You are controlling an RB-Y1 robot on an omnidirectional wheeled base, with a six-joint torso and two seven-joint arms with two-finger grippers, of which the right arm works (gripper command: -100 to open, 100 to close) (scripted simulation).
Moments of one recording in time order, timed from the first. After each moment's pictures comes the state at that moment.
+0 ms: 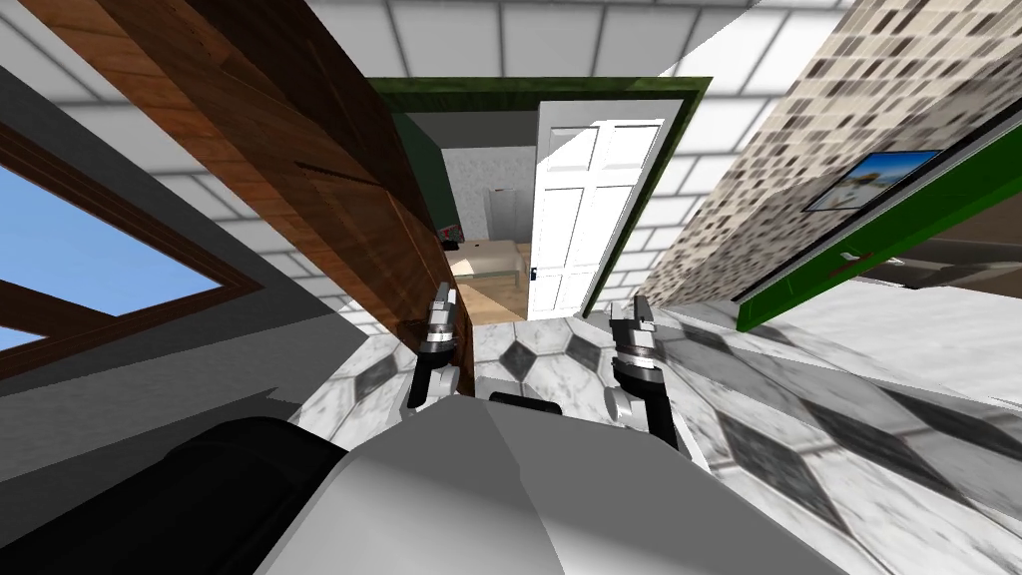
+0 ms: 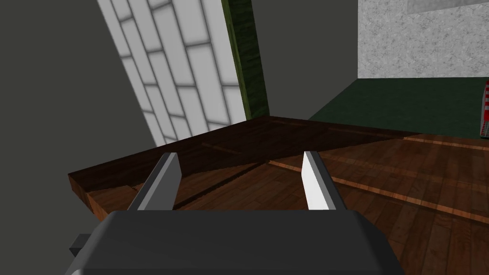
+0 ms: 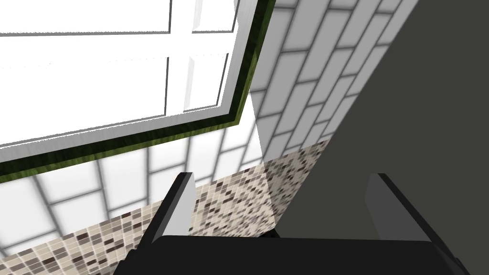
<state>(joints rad) 0.40 -0.06 -0.01 -2.06 0.02 -0.58 -0.02</state>
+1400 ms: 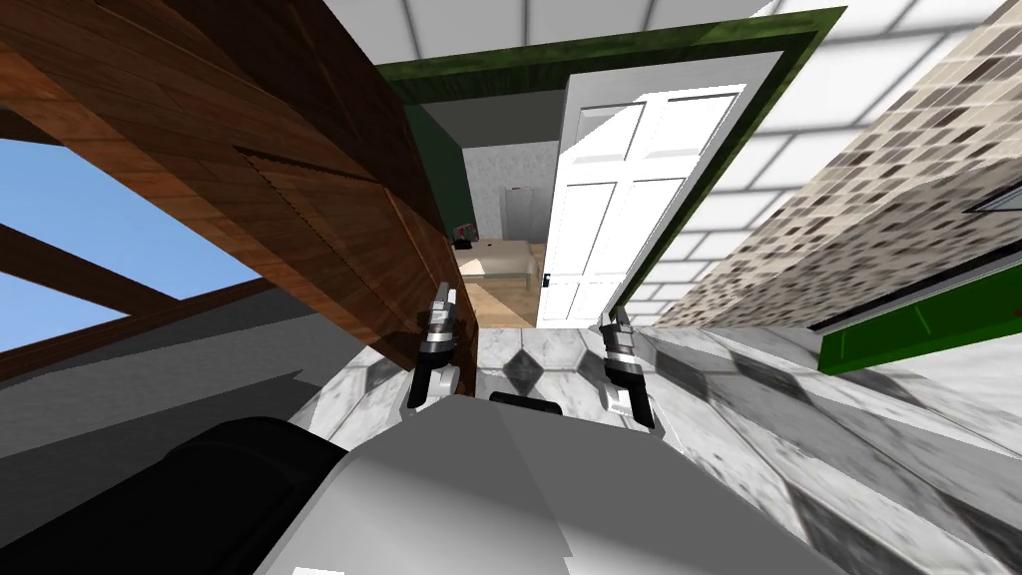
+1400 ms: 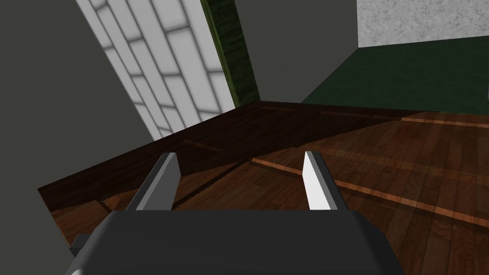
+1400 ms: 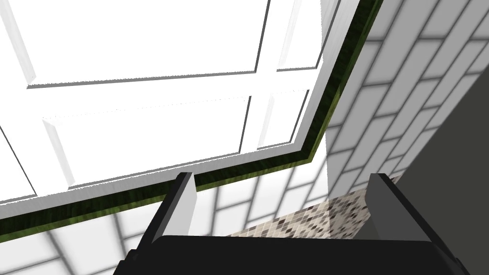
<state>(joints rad) 0.26 -0.09 -0.06 -1.71 -0.01 -0.63 -0.01</state>
